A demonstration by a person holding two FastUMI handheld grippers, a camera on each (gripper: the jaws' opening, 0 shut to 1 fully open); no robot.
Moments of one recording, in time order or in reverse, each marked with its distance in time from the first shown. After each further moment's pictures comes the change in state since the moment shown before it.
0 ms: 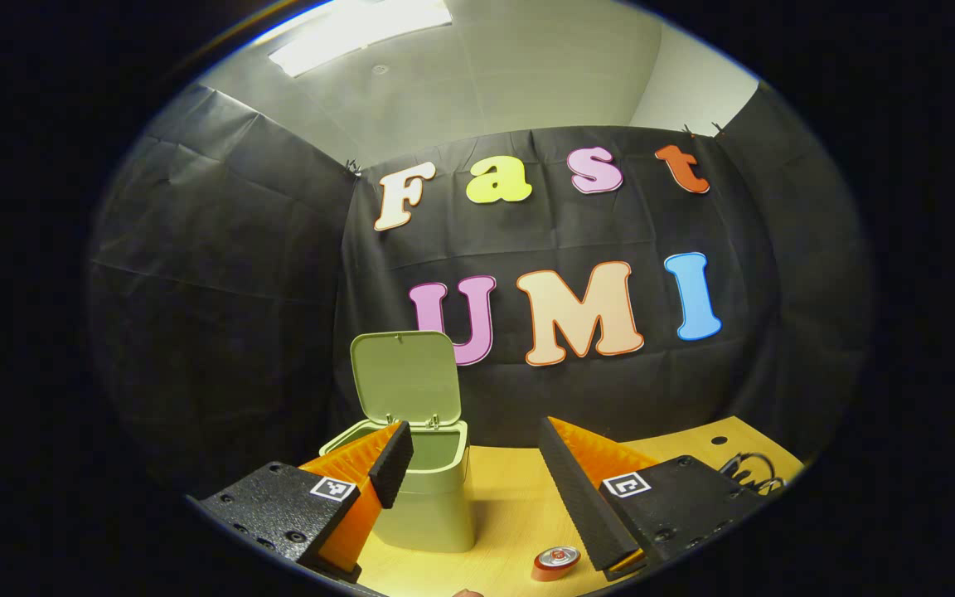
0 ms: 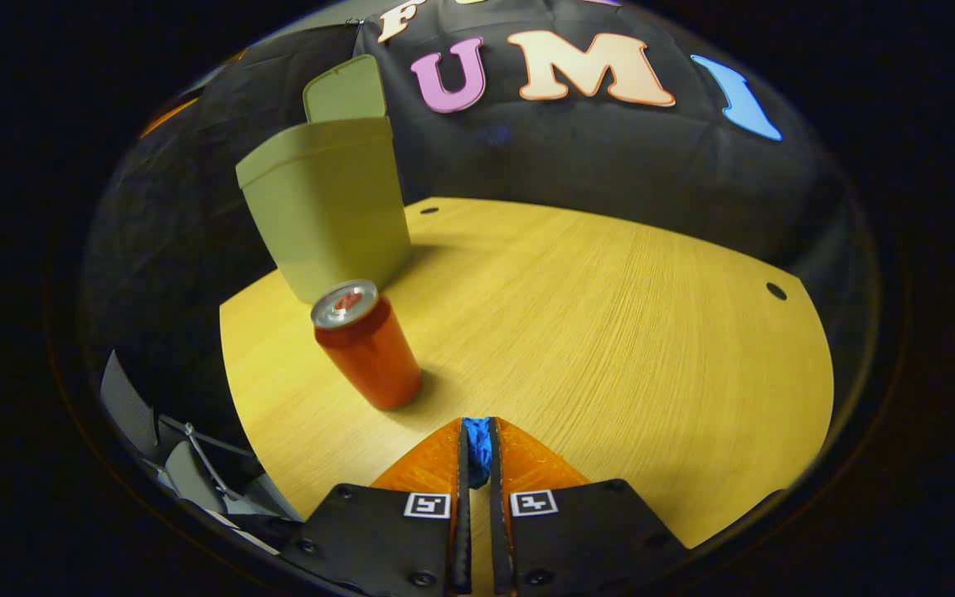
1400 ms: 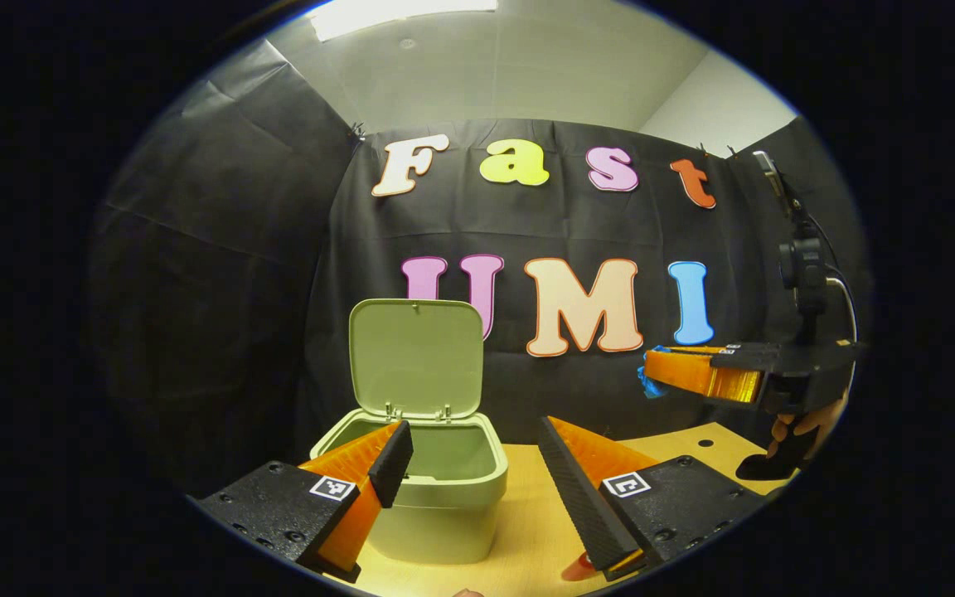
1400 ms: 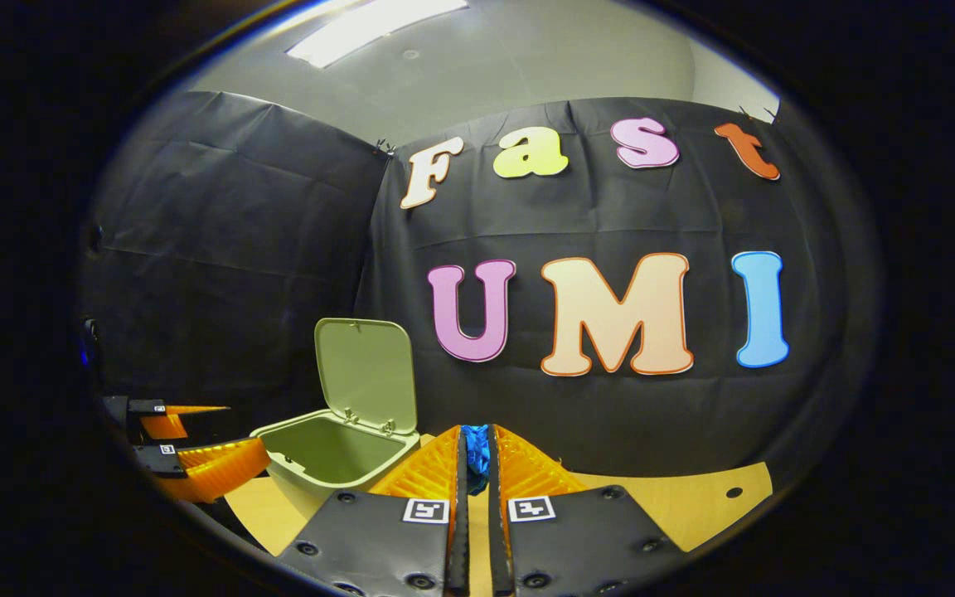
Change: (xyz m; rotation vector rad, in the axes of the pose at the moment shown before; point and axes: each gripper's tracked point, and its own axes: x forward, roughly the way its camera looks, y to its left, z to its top) left arm 0.061 0.084 -0.041 -0.096 0.030 -0.124; right arm -0.063 0.099 0.366 -0.073 -0.679 -0.061
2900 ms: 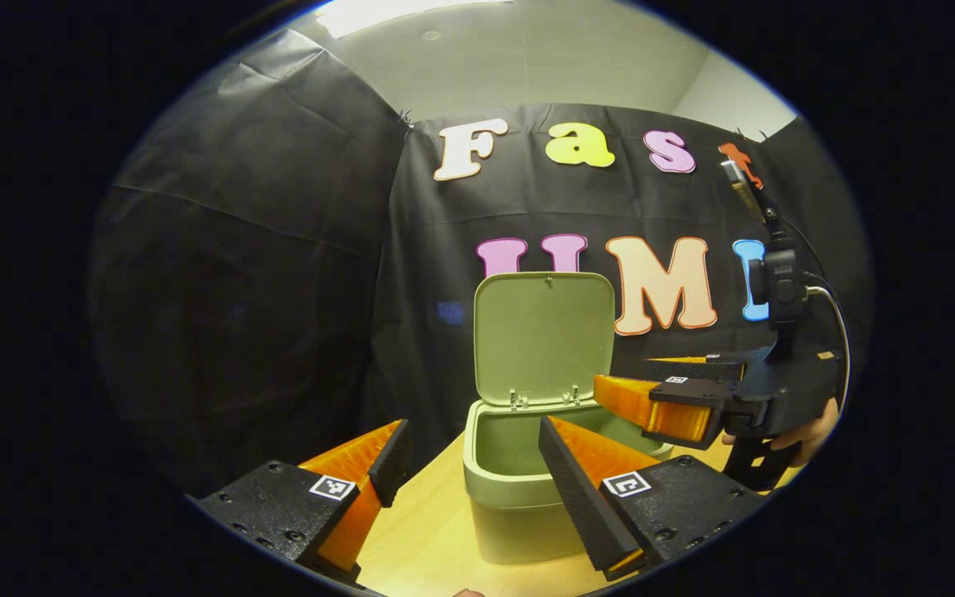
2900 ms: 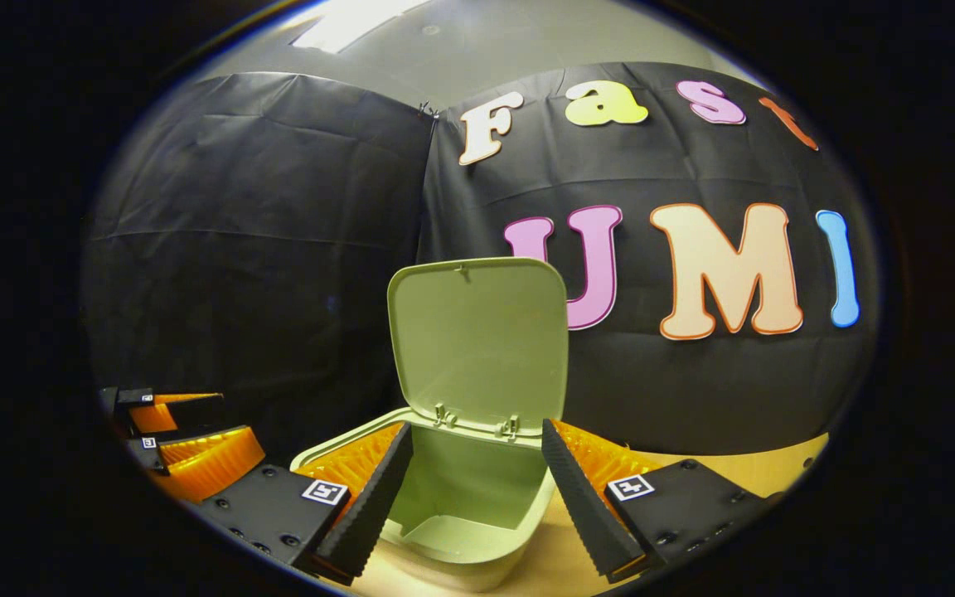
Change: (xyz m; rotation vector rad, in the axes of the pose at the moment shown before) left arm 0.006 0.135 -0.020 0.039 0.025 0.135; right arm 0.088 0.141 -0.062 0.036 0.083 0.130
